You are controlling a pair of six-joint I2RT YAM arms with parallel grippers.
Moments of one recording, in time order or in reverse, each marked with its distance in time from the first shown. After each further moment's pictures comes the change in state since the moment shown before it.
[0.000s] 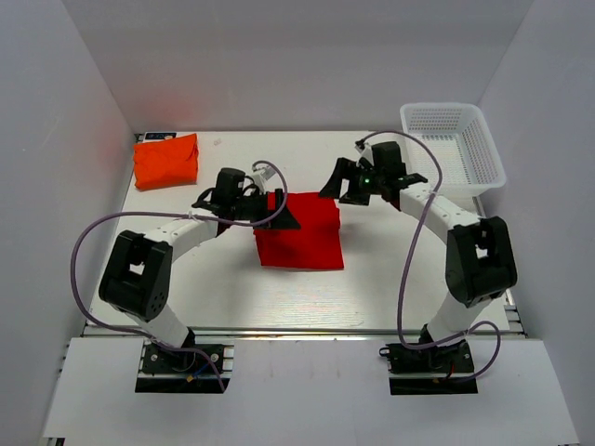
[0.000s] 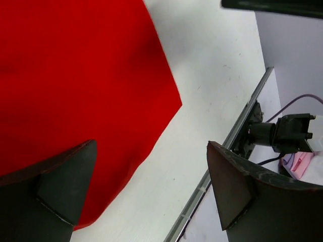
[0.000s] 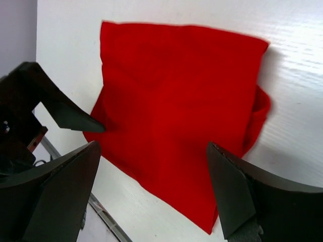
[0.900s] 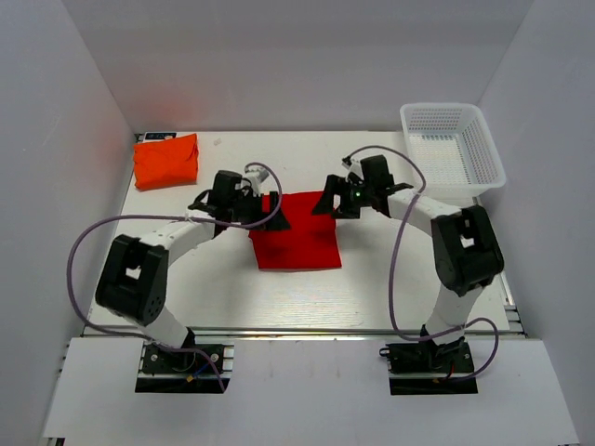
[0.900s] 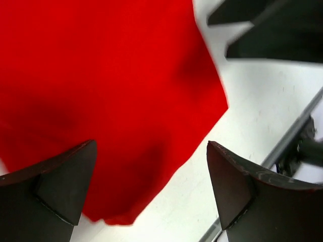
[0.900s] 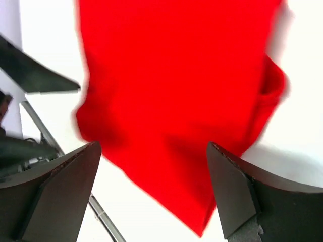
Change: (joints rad) left arm 0.010 0.013 -0.044 -0.044 -0.165 0.093; right arm 0.033 0.164 -0.068 0.100 -0.103 -0.031
